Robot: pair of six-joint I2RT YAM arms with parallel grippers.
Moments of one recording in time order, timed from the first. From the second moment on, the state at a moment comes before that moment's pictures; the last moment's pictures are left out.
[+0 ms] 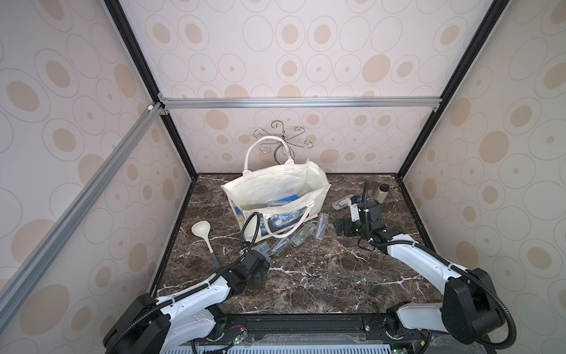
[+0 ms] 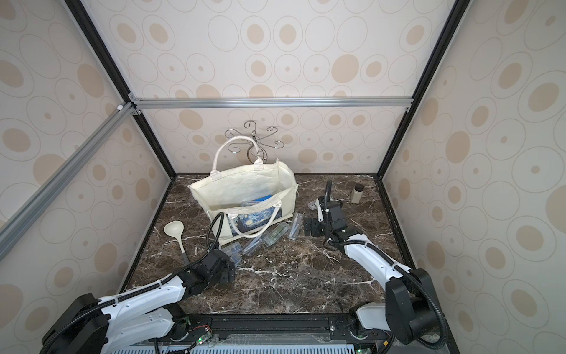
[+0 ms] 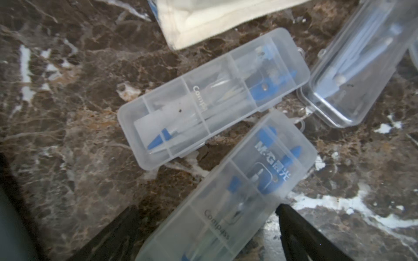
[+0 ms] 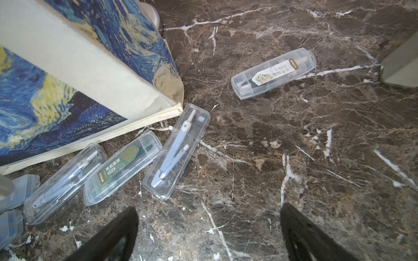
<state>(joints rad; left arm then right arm) -0.70 1.08 0.35 -0.36 -0.32 -0.69 0.35 1.32 0.81 -0.24 0.00 0.22</state>
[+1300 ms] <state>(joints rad) -0.91 1.35 0.48 -0.26 -0.40 -0.68 0.35 1.33 0.81 -0.24 -0.01 0.22</state>
